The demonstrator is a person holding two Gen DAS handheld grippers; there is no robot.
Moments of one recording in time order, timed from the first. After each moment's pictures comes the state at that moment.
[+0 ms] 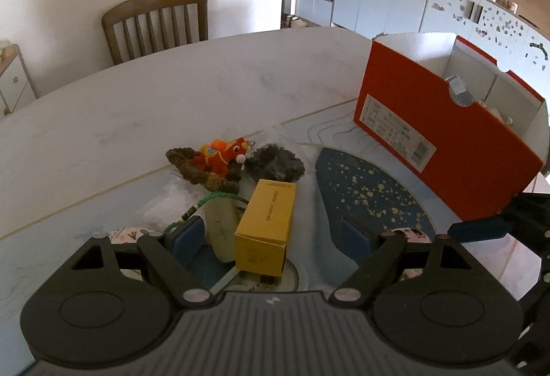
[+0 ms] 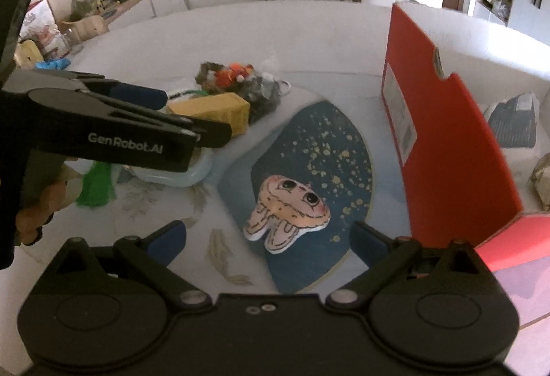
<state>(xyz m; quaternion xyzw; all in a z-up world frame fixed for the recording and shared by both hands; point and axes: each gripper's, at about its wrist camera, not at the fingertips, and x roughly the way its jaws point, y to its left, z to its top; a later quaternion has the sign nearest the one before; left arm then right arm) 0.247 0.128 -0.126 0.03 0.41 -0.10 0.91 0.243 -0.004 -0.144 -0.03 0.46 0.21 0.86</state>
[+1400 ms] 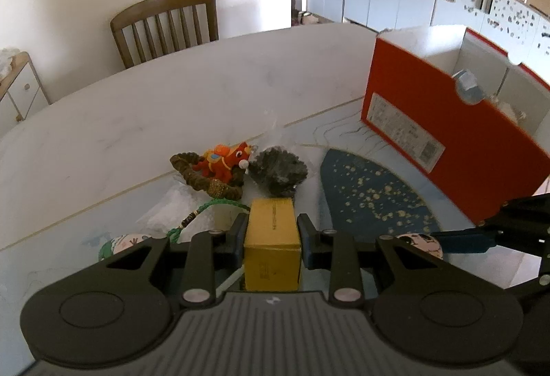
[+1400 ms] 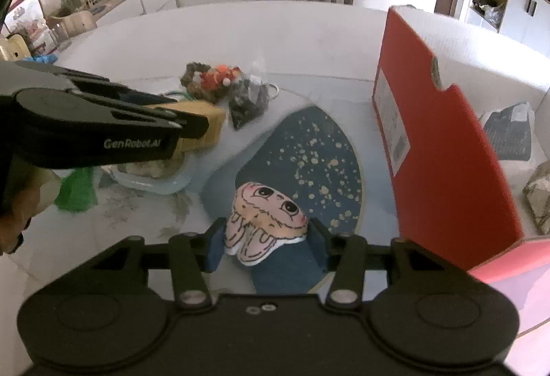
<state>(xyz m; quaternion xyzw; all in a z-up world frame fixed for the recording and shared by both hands) 0.247 0.115 -0.120 0.05 0.41 -0.08 0.91 0.250 -0.002 -0.141 -0.05 0.45 0.20 0.87</state>
